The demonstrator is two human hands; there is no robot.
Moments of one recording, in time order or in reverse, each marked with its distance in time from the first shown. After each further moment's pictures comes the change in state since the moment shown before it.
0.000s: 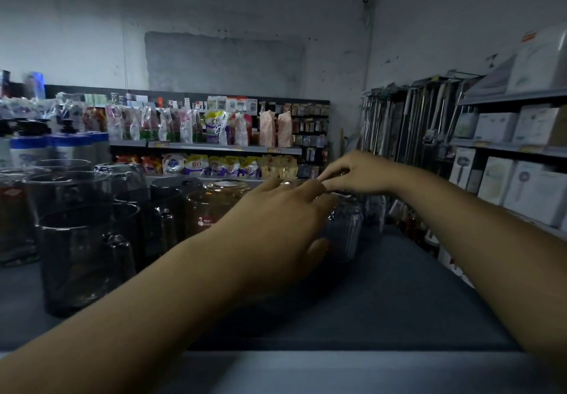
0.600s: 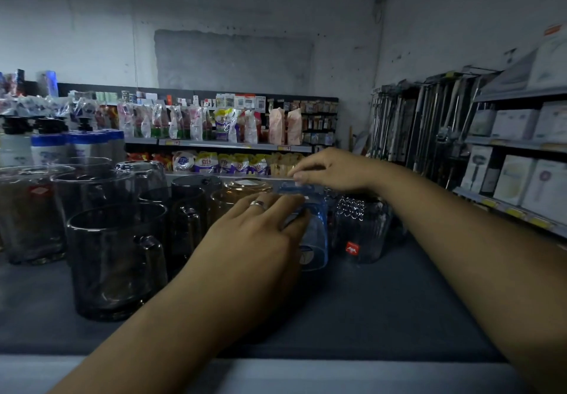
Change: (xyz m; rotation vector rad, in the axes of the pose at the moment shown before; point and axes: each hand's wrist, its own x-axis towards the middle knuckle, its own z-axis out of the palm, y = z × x) left_hand -0.054 -0.024 0.024 0.164 0.068 -0.133; right_hand 0.037 -0.052 0.029 0.028 -0.059 -0.106
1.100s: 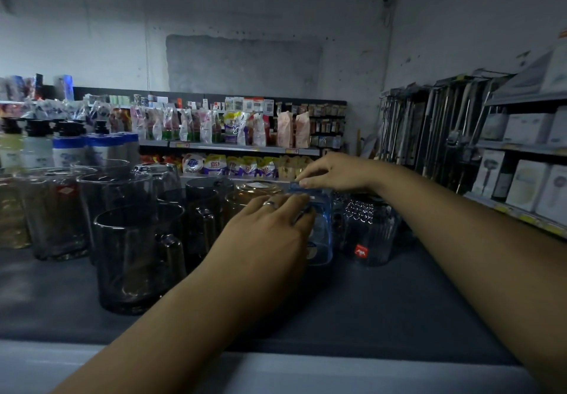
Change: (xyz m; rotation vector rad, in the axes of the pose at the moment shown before) left_hand 0.006 -0.006 0.003 -0.017 -0.130 -0.035; right_hand 0.017 0.000 0.003 -0.040 -0.074 0.049
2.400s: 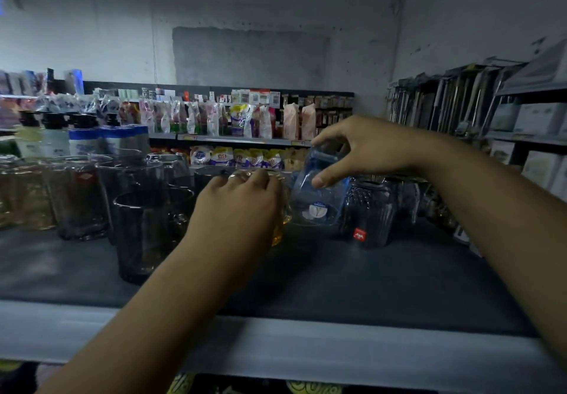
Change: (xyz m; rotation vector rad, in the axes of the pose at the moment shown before) left_hand -0.013 -0.005 -0.027 0.091 -0.001 -0.241; right_hand -0.083 -0.052 -0.031 -0.098 0.156 -0.102
